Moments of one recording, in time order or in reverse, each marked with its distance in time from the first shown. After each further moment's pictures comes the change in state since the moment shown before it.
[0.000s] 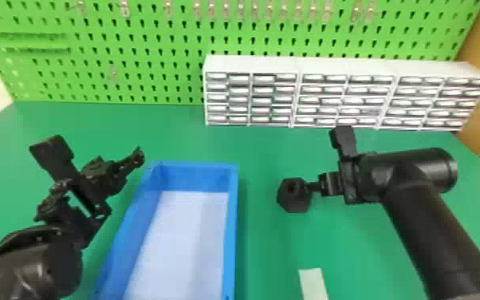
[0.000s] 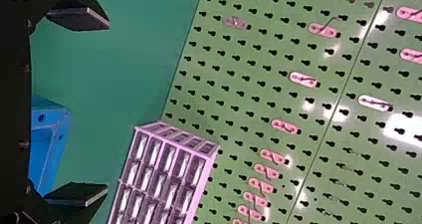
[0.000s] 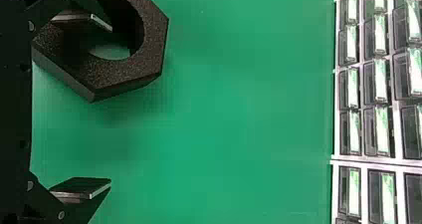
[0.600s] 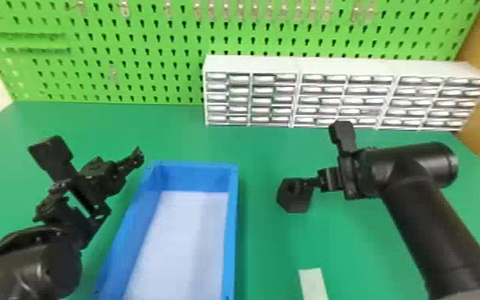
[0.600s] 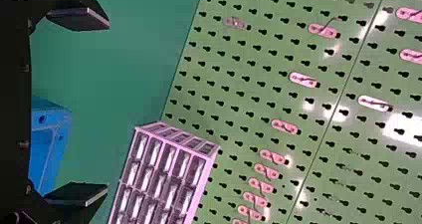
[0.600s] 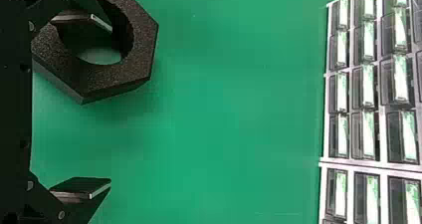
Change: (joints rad) left arm 0.001 0.001 0.002 0.000 0.000 0.000 -0.003; right arm -0.013 -0.005 0.016 -0.013 -0.005 0.007 0.001
